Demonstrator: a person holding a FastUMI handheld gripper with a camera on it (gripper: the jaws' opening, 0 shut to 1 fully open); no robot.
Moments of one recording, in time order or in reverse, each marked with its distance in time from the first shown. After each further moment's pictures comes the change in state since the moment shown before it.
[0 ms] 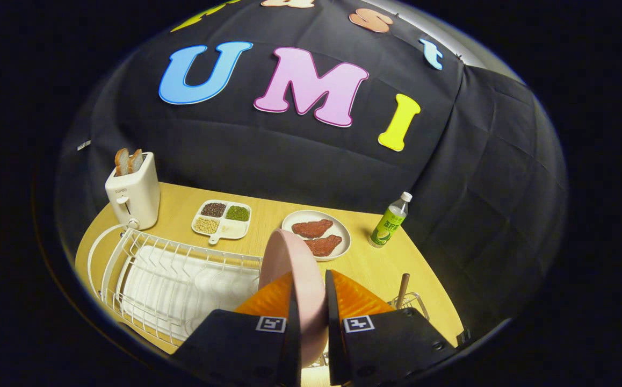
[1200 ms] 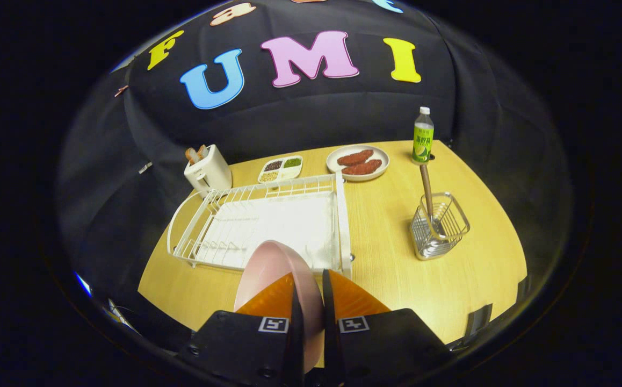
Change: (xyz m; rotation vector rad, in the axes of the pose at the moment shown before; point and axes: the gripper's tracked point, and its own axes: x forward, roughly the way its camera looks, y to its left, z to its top) arm -0.124 -0.019 -0.139 0.274 0.232 0.483
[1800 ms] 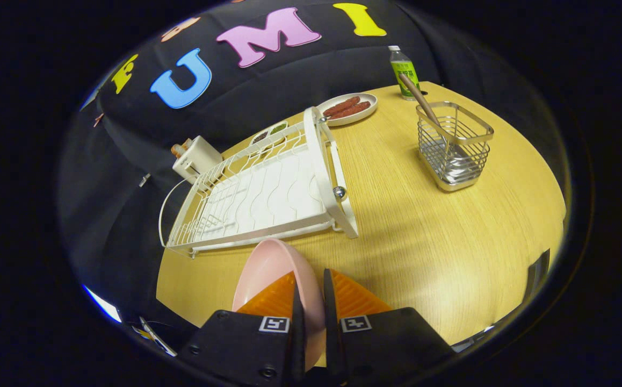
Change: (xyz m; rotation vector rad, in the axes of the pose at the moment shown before) arm 0.053 -0.027 -0.079 0.234 0.112 0.063
